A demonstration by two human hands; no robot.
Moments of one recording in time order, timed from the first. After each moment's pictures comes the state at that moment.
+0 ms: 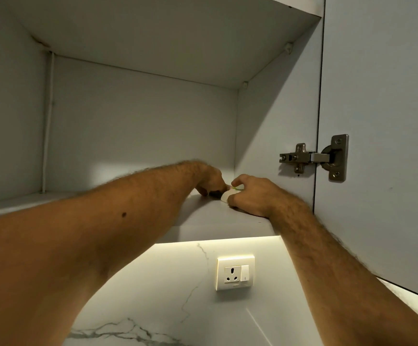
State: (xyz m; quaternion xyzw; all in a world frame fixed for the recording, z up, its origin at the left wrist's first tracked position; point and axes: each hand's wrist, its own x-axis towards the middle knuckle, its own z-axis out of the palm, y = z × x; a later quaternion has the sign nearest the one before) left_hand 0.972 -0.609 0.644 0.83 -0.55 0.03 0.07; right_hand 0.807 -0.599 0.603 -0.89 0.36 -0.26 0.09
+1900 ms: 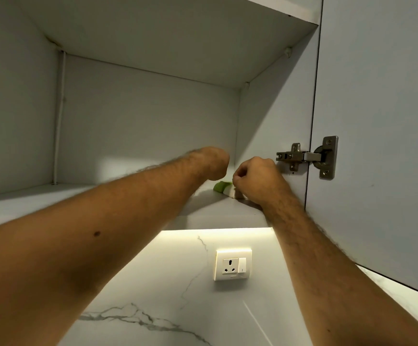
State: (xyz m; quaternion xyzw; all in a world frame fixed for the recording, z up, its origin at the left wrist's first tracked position) left_hand 0.920 -0.546 0.651 0.82 -0.53 0.21 0.06; right_hand 0.807 -0.597 0.608 -0.84 0.34 -0.42 0.03
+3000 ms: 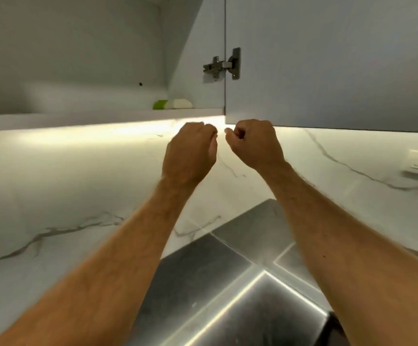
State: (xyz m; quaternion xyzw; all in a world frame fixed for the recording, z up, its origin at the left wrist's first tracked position) left_hand 0.819 -0.396 0.472 0.54 -0.65 0.31 0.43; right_hand 0.671 -0.453 0.483 -0.75 0.40 -0.52 -0.10
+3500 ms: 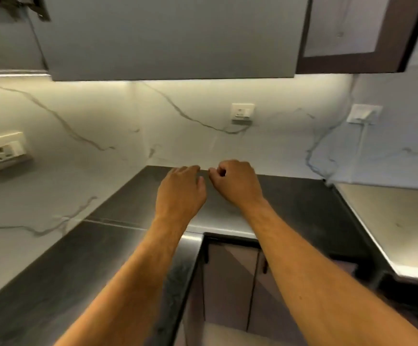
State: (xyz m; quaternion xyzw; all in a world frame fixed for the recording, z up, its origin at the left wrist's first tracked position) left_hand 0.603 -0.326 0.320 0.44 -0.81 0.02 0.39; right_hand 0.464 -0.287 0.330 -0.59 0.71 -0.39 -0.07
